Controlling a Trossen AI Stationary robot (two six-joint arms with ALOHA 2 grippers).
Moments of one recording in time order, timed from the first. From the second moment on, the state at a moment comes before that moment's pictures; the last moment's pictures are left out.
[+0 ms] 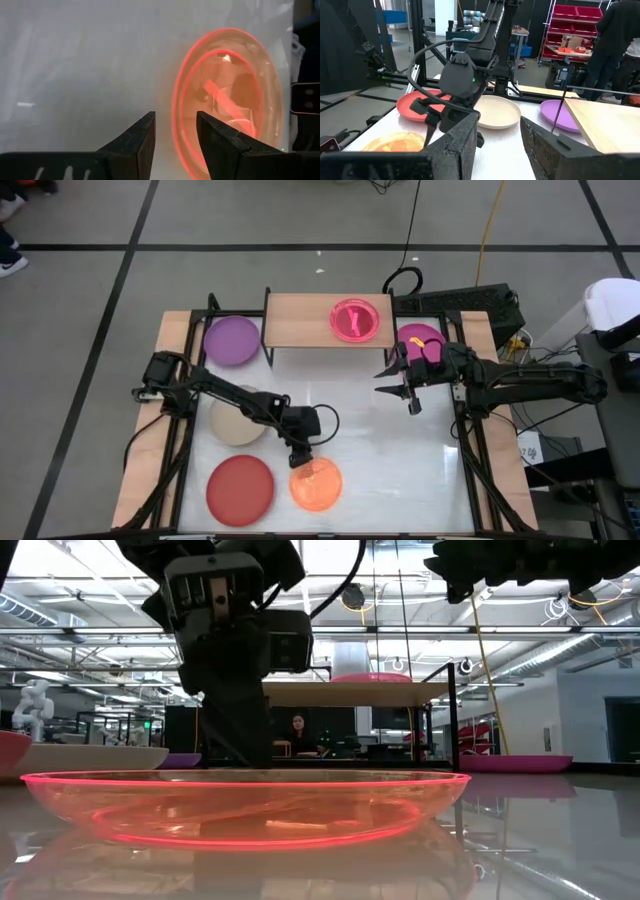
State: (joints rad) left arm -0.18 1.84 1.01 -0.11 0.37 -0.53; right arm -0.15 0.81 0.46 0.28 -0.31 -0.09
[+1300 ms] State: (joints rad) left arm -0.18 1.90 1.12 -0.11 0.39 -0.42; right arm -0.15 0.81 0.44 0.28 -0.24 -0.07
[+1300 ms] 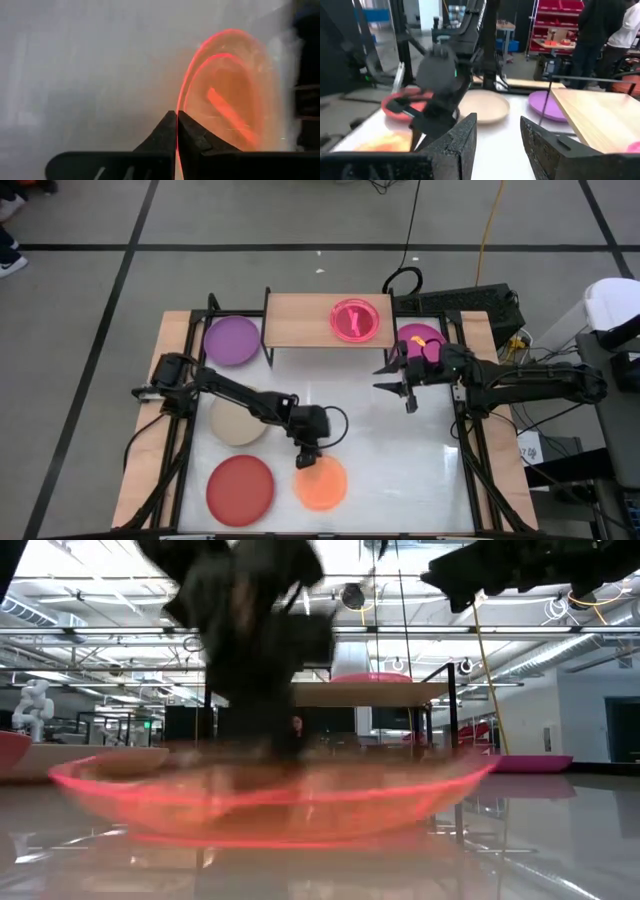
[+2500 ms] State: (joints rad) left arm 0.57 1.86 1.71 -0.27 0.22 -0.18; right arm -0.06 0.56 0.40 0.37 -0.29 -0.07
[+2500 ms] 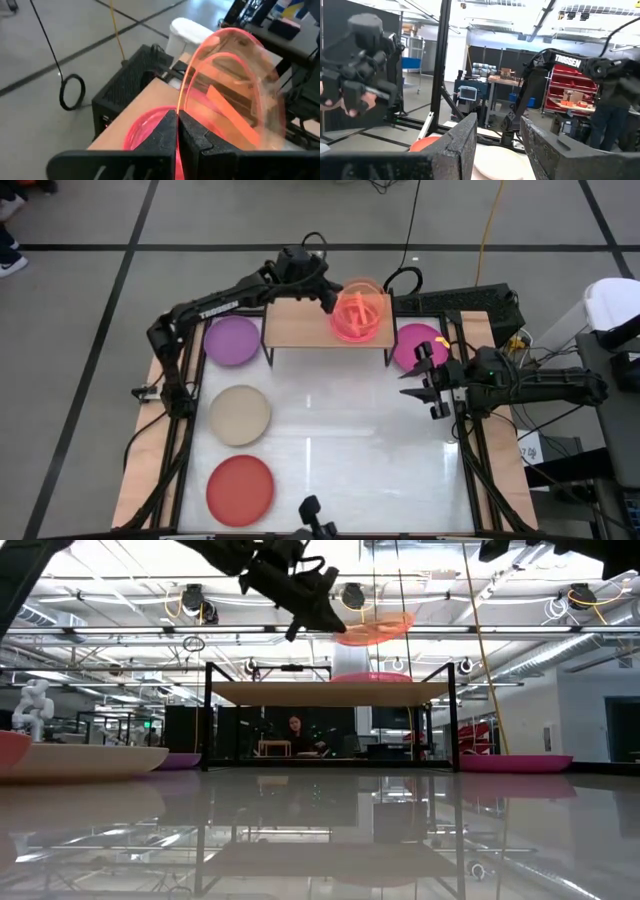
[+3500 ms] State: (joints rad) left arm 0.58 1.83 1.71 -0.26 0.25 -0.15; right arm -0.06 0.56 0.40 0.32 -0.29 -0.07
